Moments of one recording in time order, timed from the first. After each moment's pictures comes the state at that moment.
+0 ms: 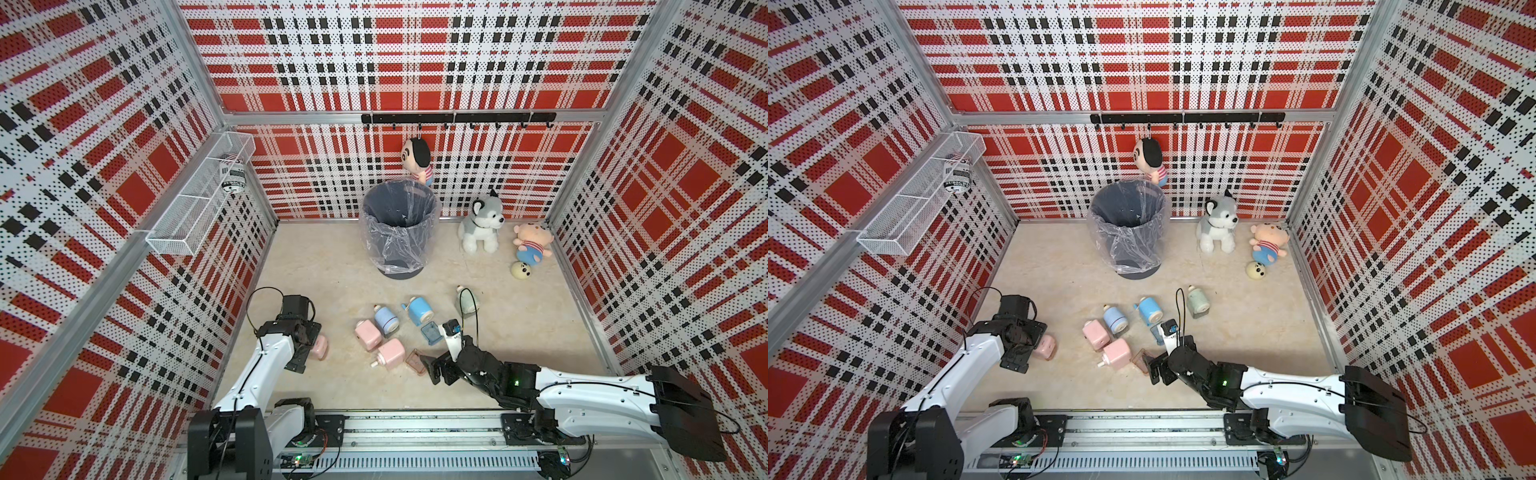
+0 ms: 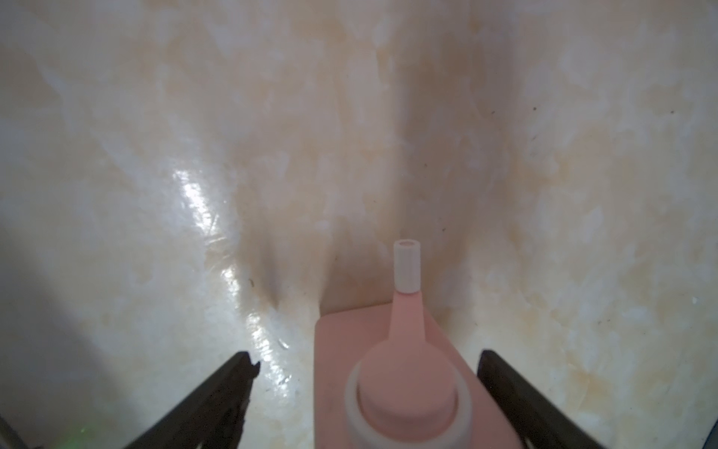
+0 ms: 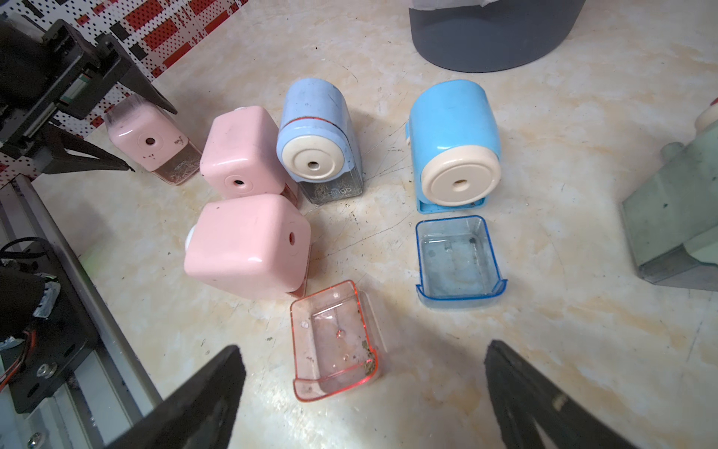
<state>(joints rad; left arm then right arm) 0.05 1.09 0.58 -0.78 -0.13 -1.25 1.20 1.05 0.39 0.07 0.37 0.50</state>
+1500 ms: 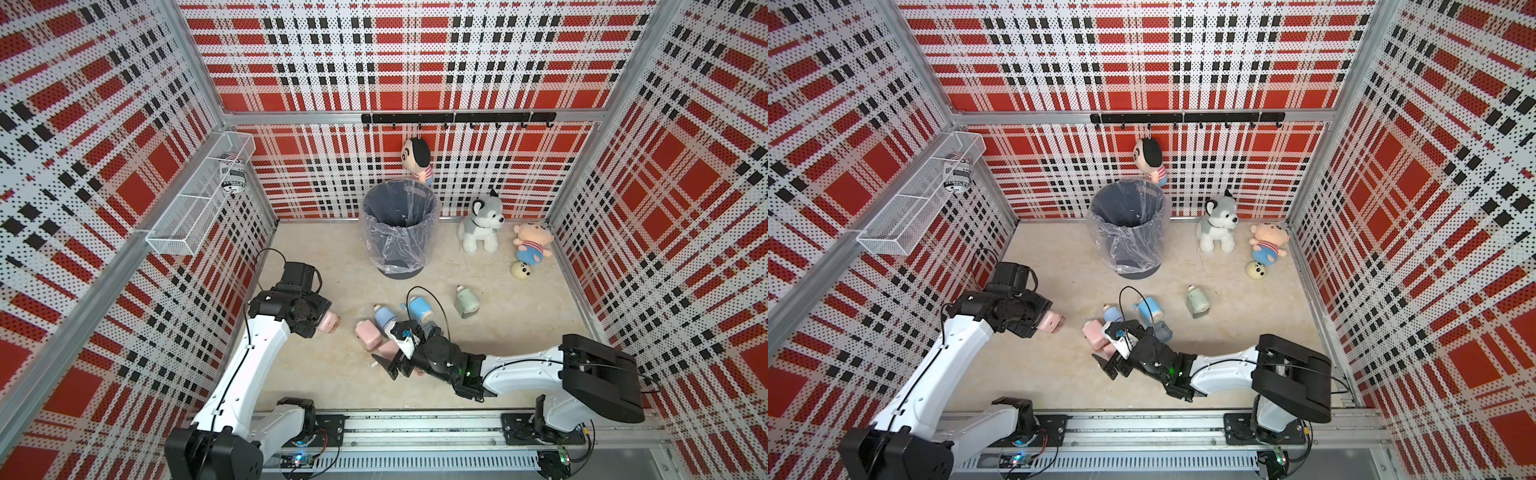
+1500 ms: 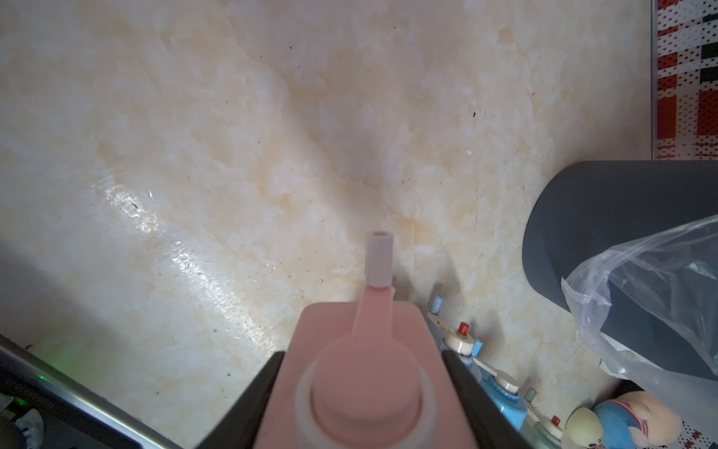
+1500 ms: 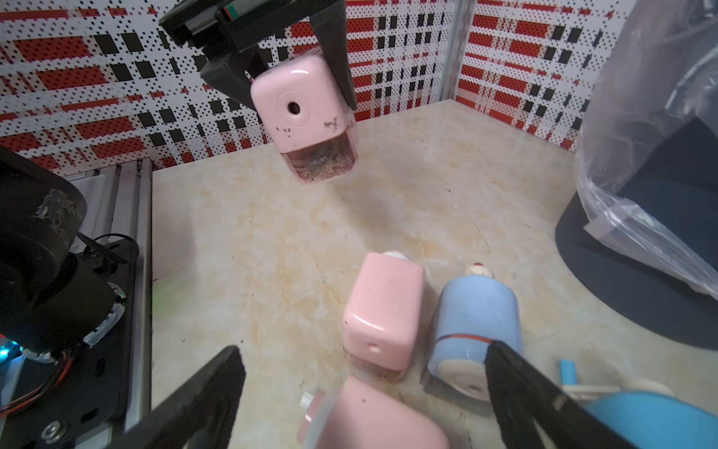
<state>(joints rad) -0.12 1.10 1.01 -1.05 0.00 -1.18 1.23 1.59 0.63 0.73 0.19 -0.01</state>
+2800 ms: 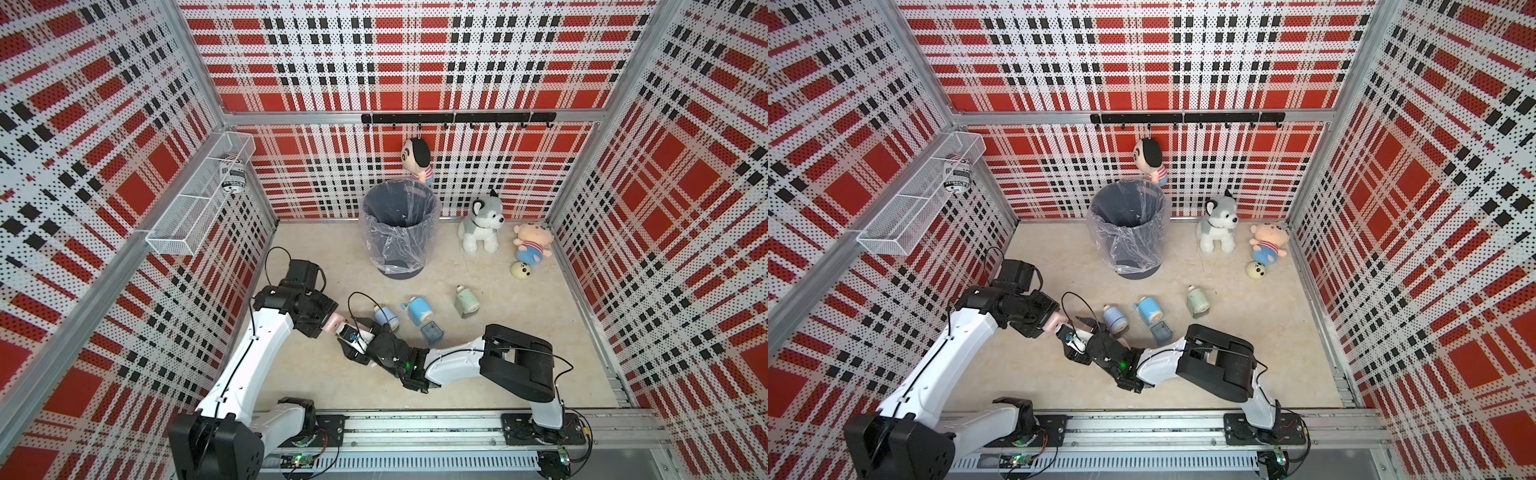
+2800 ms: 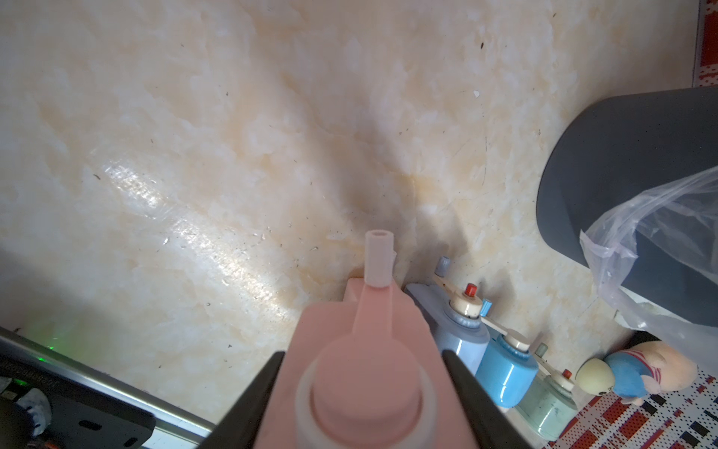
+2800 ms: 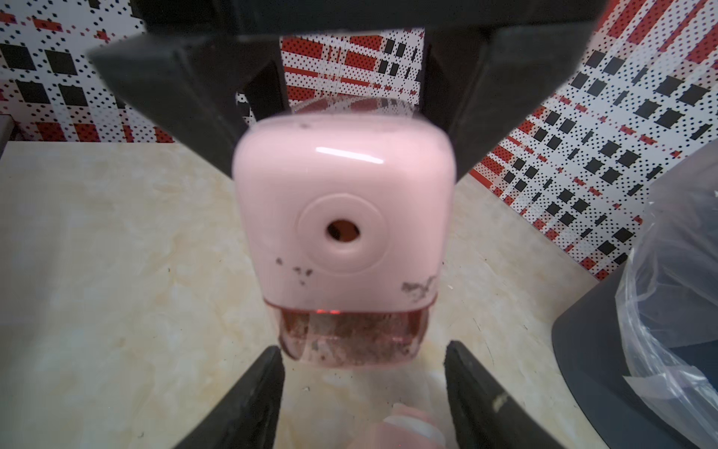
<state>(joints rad) -0.12 1.14 1.02 -1.07 0.10 -1.14 1.28 2.01 1.04 0.79 0.35 -0.24</state>
